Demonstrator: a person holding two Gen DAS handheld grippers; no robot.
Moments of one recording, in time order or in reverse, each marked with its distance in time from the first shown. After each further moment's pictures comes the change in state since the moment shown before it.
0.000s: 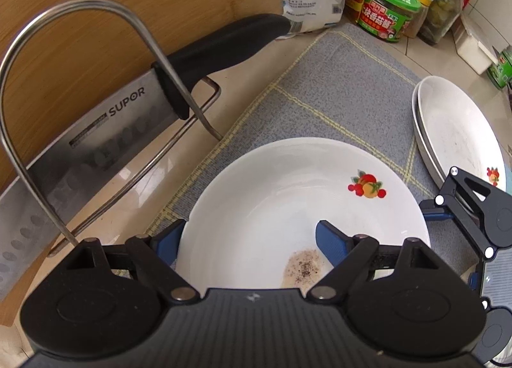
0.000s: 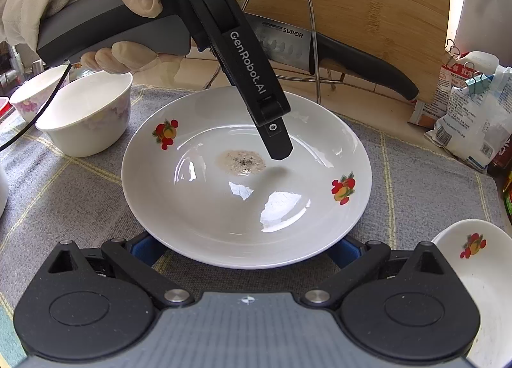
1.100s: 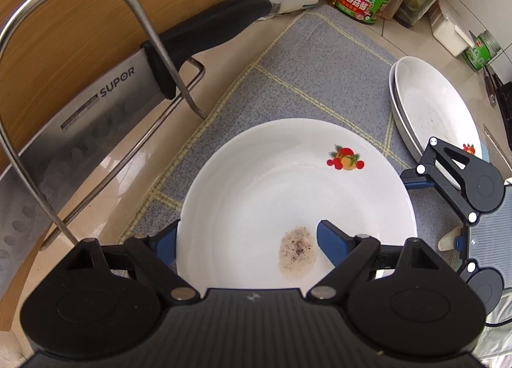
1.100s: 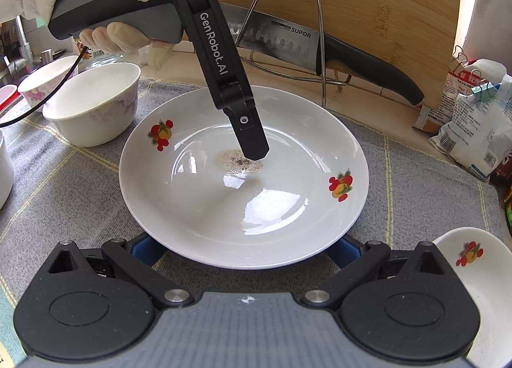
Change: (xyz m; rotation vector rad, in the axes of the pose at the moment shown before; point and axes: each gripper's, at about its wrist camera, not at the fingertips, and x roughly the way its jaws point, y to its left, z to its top) left arm -0.005 0.011 -0.006 0.030 0.063 -0.119; right arm -0.002 -0.001 -0.001 -0.044 0.012 0.020
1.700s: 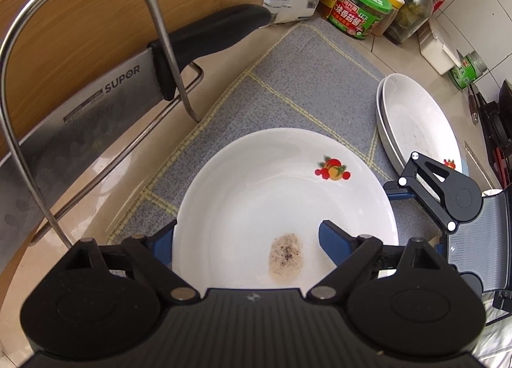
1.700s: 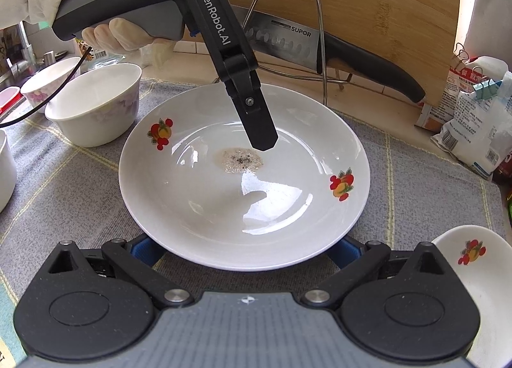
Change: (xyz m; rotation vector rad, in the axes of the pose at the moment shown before) left arm -0.006 0.009 -0.005 -0.049 -0.021 -0.088; right arm -0.002 -0.003 -0.001 -0.001 0.004 0.018
